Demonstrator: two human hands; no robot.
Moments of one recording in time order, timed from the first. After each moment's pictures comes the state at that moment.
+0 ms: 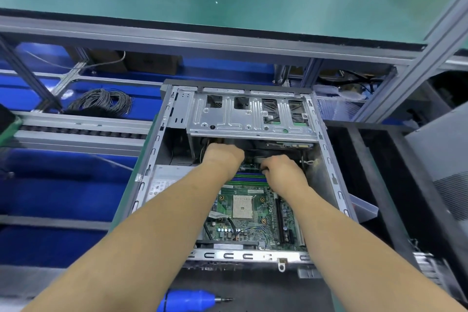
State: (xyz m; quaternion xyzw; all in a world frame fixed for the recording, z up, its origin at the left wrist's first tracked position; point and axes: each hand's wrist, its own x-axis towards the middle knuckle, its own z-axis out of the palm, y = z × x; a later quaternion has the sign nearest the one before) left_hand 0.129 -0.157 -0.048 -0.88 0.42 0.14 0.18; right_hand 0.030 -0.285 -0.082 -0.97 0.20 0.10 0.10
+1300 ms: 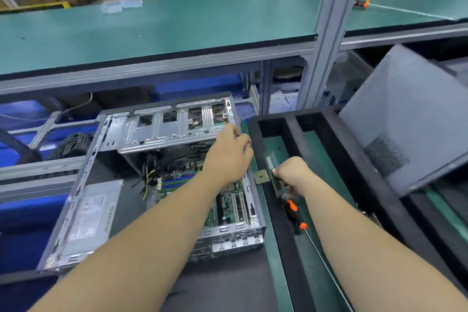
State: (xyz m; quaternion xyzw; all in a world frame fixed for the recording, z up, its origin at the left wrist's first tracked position) left_hand 0.008 -0.264 -0.014 -0.87 0.45 0.03 -0.20; right_hand -0.099 -0.414 -0.079 -0.72 0.47 0.04 0.51
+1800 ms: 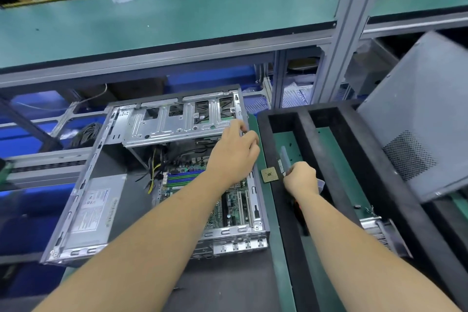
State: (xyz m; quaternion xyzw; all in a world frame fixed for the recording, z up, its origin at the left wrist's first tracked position) left_hand 0.007 -0.262 -0.019 -0.87 0.45 0.00 -0.21; right_hand -0.094 -0.404 -0.114 -0.78 0.52 0.00 0.34
